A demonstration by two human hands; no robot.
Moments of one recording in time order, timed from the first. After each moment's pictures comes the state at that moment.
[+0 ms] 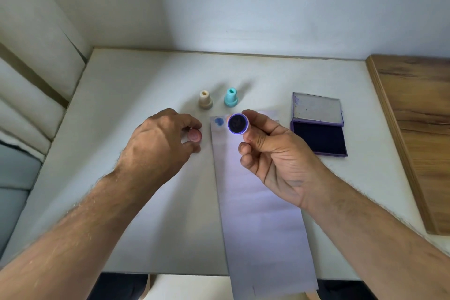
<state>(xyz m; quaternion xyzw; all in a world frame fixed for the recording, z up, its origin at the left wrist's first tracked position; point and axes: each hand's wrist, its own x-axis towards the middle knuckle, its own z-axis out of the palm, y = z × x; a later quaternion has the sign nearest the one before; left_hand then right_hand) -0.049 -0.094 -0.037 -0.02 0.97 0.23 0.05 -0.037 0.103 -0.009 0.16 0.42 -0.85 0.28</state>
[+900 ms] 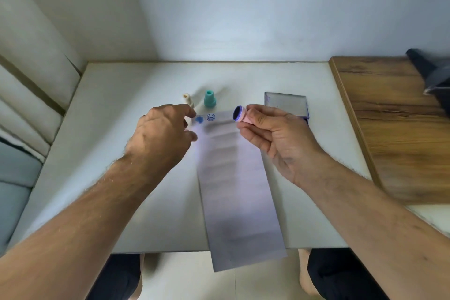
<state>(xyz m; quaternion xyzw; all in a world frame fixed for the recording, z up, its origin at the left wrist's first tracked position) -0.048 -0.058 -0.011 -0.04 0.98 0.19 0.04 -0.031 0.145 0.006 0.23 0.48 -0.83 0.14</state>
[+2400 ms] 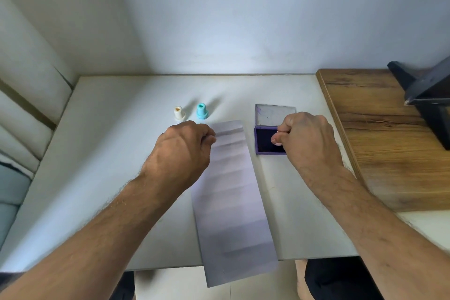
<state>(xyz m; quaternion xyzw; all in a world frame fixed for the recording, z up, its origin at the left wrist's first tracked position) -0.035 -0.018 0.004 0.04 0.98 0.21 0.04 -0.054 0.206 -0.014 0.09 0.97 -0.24 0.01</state>
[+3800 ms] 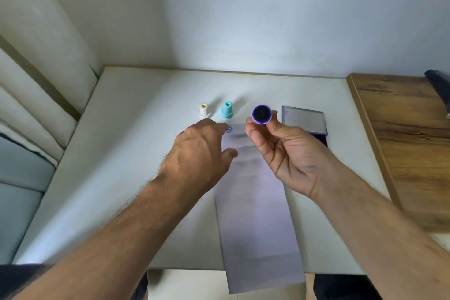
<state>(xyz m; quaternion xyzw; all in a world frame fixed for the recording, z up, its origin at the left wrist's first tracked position) -0.035 -0.035 -0.005 0.04 0.98 0.17 0.03 -0.041 0.128 0.021 0.25 0.35 -0.87 0.23</state>
